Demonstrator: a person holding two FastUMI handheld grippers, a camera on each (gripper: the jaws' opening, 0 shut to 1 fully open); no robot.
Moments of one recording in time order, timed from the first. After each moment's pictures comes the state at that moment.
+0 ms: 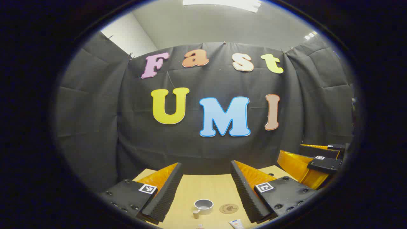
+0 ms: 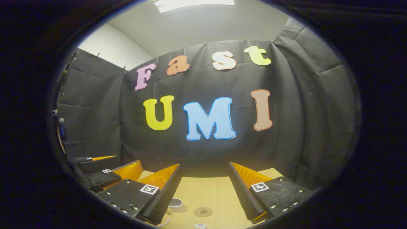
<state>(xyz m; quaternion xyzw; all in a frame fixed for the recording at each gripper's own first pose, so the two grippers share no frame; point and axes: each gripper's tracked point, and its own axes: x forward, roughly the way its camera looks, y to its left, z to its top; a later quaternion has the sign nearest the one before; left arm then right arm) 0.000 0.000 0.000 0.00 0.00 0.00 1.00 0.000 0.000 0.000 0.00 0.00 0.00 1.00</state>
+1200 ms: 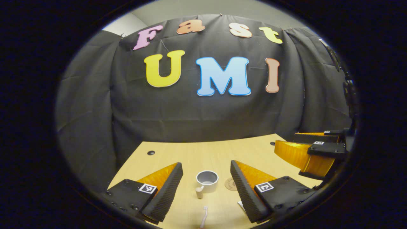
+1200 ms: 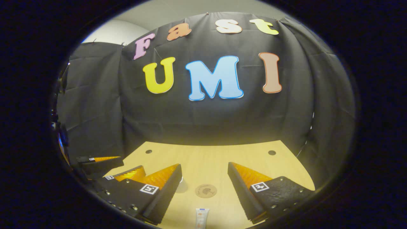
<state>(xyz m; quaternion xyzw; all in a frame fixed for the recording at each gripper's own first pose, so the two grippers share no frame) 0.015 0.029 -0.163 0.01 0.17 -0.01 0.99 0.025 0.010 -0.119 0.00 0.17 0.02 0.98</state>
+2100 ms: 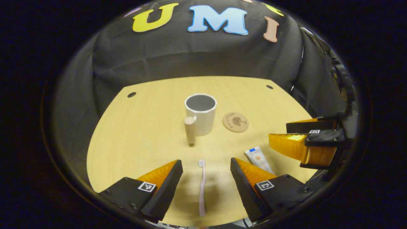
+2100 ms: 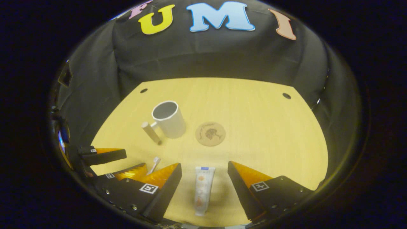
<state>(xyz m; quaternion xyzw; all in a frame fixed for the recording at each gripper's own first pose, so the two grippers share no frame) -0.048 0.047 -0.396 0.01 0.43 -0.07 0.90 -0.021 0.017 -0.322 -0.01 0.45 0.03 0.89</state>
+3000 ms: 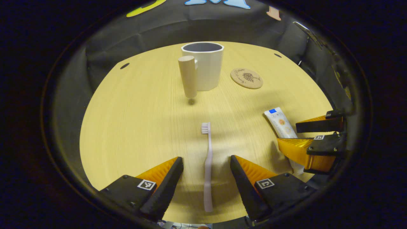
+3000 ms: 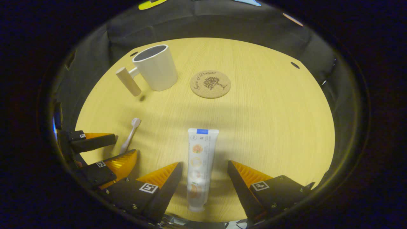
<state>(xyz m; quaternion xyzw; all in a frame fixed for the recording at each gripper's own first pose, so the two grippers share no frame) -0.074 0.064 -0.477 0.03 0.52 -0.05 0.85 -0.055 0.010 -0.408 -0.03 0.56 0.02 0.83</state>
